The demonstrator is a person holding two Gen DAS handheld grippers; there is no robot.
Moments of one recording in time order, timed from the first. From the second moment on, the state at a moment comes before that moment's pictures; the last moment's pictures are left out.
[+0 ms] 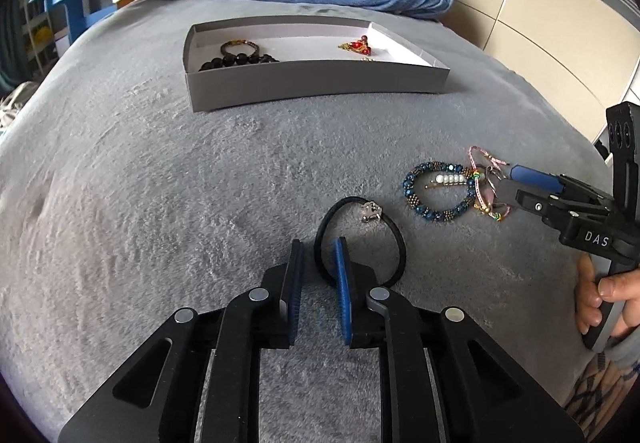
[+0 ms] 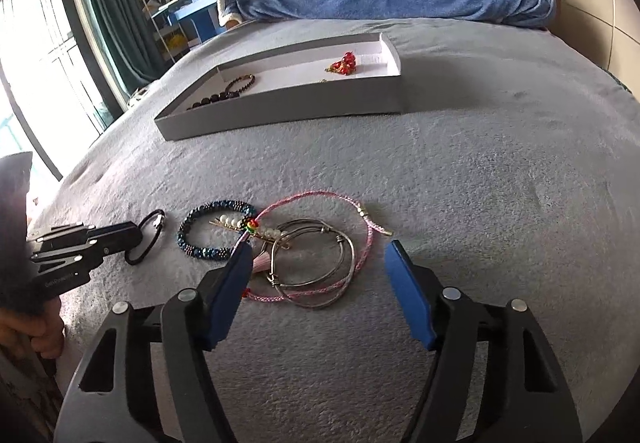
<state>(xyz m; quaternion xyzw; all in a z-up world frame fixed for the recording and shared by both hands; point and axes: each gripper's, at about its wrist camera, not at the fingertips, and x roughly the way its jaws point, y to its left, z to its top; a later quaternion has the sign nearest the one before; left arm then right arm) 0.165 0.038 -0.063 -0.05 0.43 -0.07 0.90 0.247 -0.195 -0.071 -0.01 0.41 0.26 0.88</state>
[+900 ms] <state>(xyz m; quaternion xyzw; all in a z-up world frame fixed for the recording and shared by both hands) 0.162 0.032 -0.049 -0.05 0.41 -0.09 0.91 0.248 -0.211 -0.061 0.03 0.38 0.27 0.88</state>
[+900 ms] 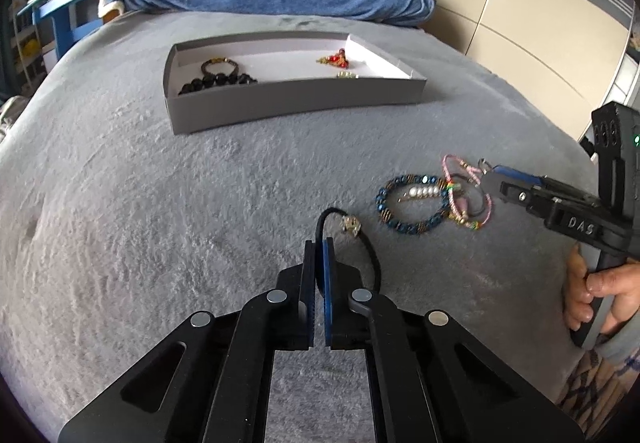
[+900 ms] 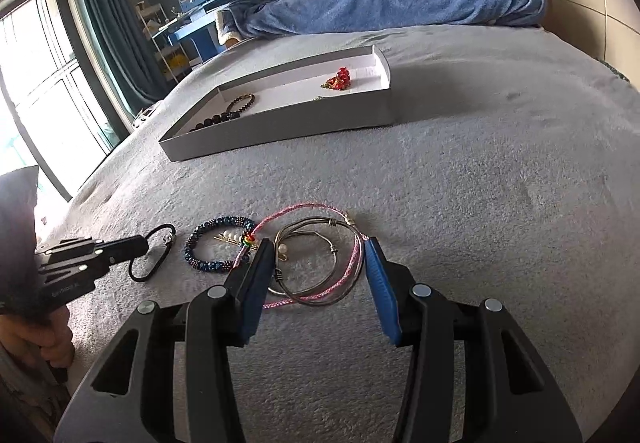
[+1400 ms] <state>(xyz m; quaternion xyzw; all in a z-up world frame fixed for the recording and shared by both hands) 0.178 0.044 0.001 -0.05 0.36 -0.10 0.93 0.264 -0.203 -0.052 0.03 0.37 0.27 0.89</state>
